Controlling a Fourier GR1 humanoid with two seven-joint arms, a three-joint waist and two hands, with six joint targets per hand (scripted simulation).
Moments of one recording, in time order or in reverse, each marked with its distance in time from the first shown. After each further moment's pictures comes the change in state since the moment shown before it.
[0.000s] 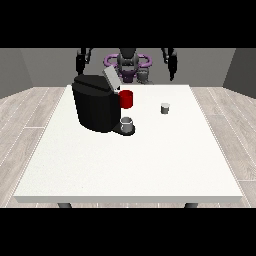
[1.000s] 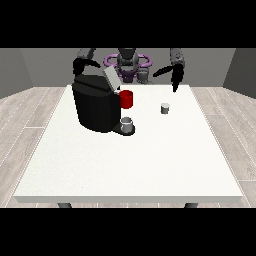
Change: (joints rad) left arm -0.174 0.202 0.052 0.222 -0.111 -0.124 -0.083; right arm -0.026 0.075 -0.033 0.018 -0.063 0.012 -0.142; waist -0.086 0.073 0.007
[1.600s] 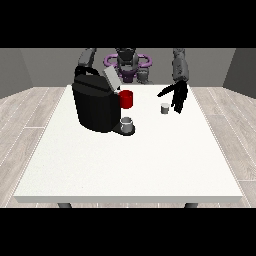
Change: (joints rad) left arm -0.187 0.137 0.014 0.299 -0.216 0.063 -0.094; right arm -0.077 0.033 0.036 0.019 0.043 -0.025 -0.048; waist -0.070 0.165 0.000
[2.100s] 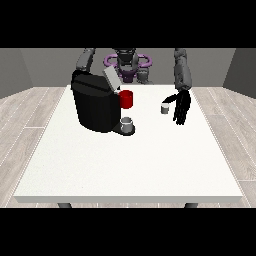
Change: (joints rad) left arm -0.147 0.077 0.008 0.247 -0.089 -0.034 -0.019; right arm -0.061 -0.018 -0.024 0.025 0.007 -0.016 0.008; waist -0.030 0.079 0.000
